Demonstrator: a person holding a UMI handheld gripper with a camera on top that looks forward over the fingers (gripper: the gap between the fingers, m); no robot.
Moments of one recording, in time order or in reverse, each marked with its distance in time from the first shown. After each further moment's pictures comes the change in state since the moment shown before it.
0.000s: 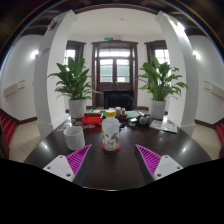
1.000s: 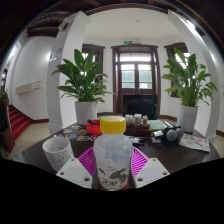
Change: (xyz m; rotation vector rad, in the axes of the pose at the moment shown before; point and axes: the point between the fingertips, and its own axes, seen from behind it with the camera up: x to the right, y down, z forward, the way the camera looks) arm -0.025 -0.021 0.196 0.083 -0.251 -0.055
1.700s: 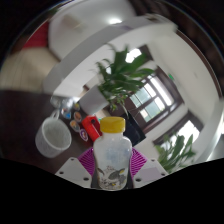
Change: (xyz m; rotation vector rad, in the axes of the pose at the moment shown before) arm -0.034 -0.074 -0.007 -0.066 0.150 -0.904
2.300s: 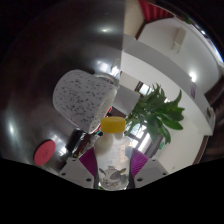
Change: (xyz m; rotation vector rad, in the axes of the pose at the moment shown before) arm -0.027 -0.009 0.017 -0.036 0.134 -1.165
